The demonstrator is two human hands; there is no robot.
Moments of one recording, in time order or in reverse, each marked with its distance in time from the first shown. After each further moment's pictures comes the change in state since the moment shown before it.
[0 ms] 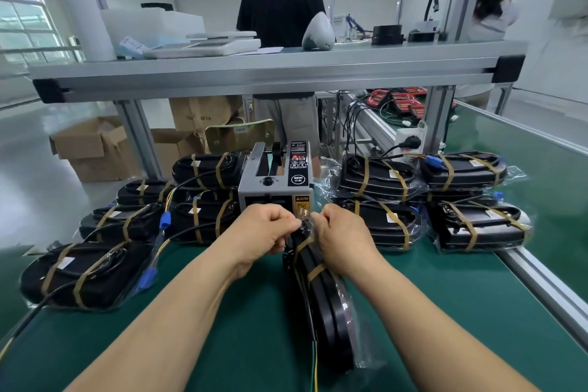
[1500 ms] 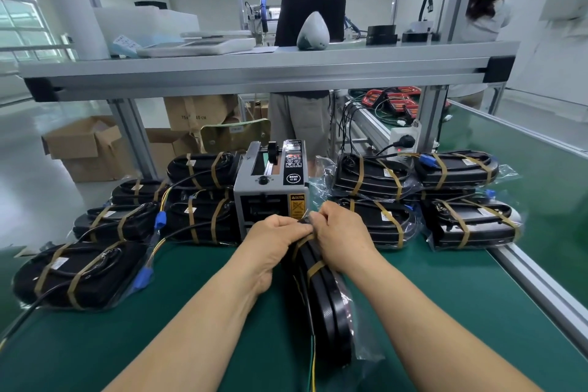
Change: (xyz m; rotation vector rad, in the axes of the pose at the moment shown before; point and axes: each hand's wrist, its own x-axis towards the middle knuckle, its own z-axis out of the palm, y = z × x) left_hand 0.005 -0.018 0.032 -0.317 0.128 -0.191; right_hand 0.001 0.006 -0.001 0.054 0.034 0.009
